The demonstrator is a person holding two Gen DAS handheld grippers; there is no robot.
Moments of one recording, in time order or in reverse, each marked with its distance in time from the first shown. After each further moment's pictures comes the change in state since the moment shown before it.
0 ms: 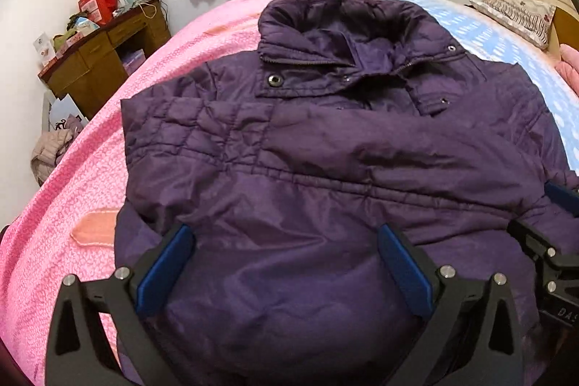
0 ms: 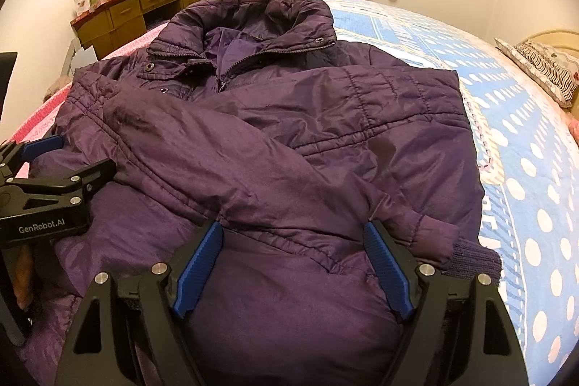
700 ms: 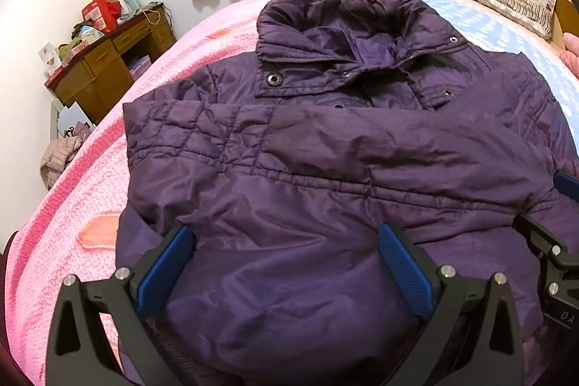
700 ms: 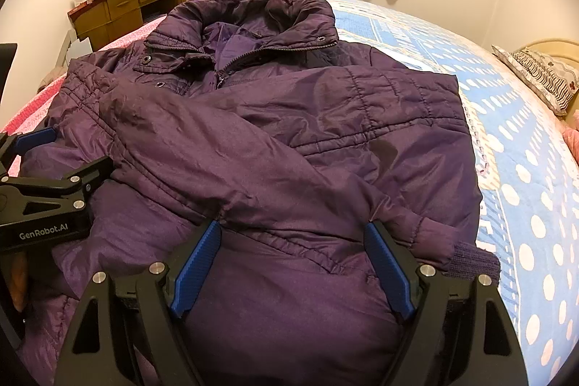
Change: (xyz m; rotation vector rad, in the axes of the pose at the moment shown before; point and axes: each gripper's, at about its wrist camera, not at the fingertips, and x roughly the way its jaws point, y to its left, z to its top) left arm -0.002 -0.010 -0.001 0.029 -0.003 0.048; right arm 0.002 0.005 0.001 -0.016 0.006 -0.034
